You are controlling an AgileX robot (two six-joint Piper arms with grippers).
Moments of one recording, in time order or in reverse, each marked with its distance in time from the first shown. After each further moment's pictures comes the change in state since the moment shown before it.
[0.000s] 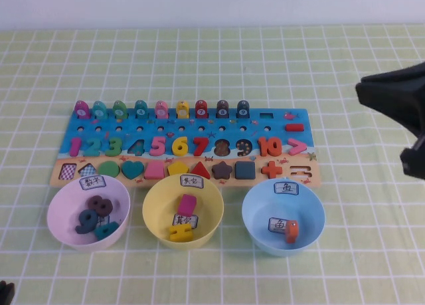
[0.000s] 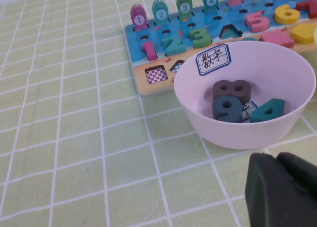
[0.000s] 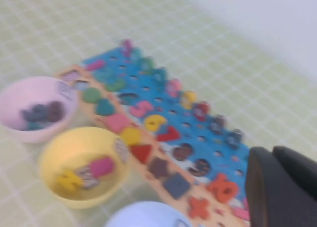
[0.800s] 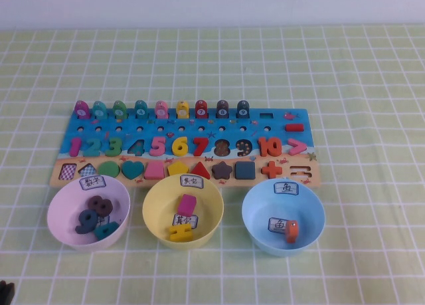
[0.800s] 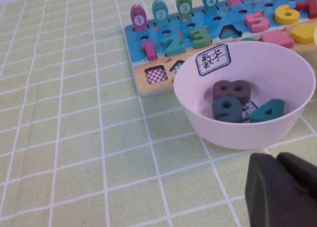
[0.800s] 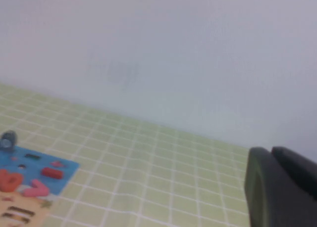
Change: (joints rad) right arm -0.129 -0.791 0.835 0.043 -0.715 -0.056; left arm 0.000 0.000 0.000 0.000 0.000 0.000
